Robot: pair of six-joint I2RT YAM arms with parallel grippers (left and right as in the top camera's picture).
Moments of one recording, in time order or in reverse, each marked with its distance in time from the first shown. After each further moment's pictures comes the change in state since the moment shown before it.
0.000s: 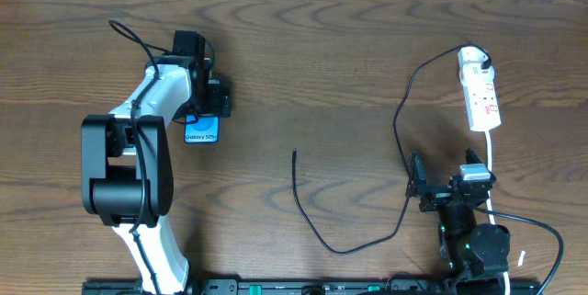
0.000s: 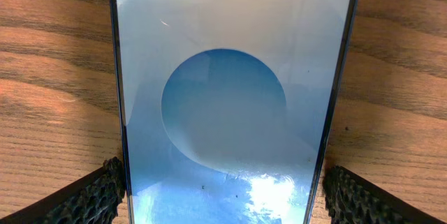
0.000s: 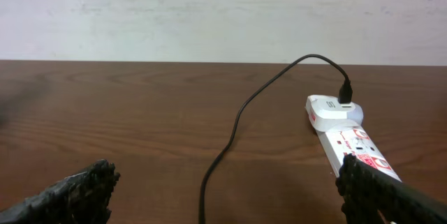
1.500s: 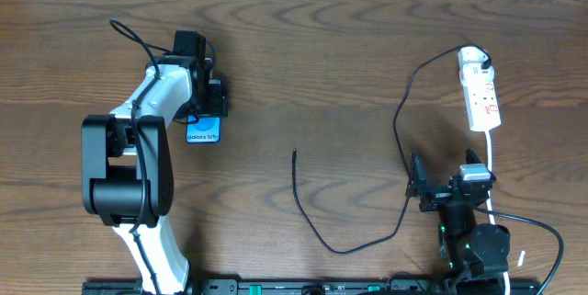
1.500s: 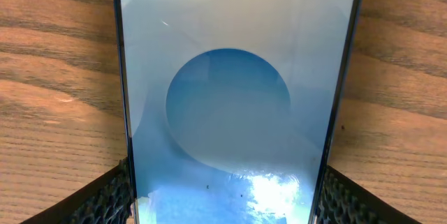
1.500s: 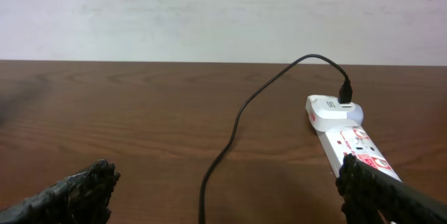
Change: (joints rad) left arm 0.000 0.000 0.000 0.000 0.000 -0.002; right arm 0.000 0.000 0.000 0.000 0.000 0.000
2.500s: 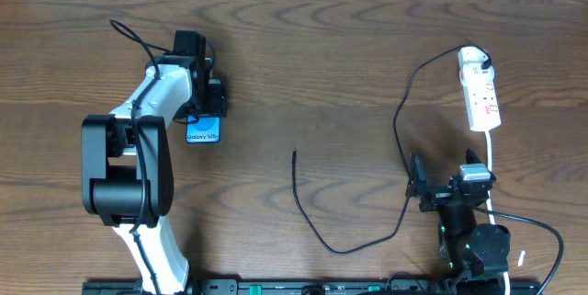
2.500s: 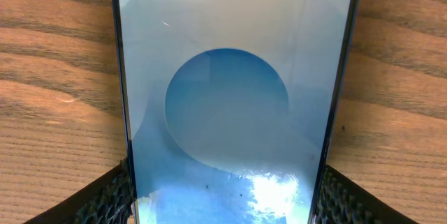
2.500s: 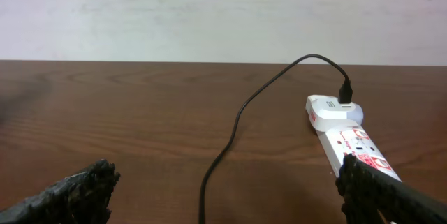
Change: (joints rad) left arm 0.000 0.000 0.000 0.000 -0.001 0.000; right arm 0.000 0.000 0.000 0.000 0.000 0.000
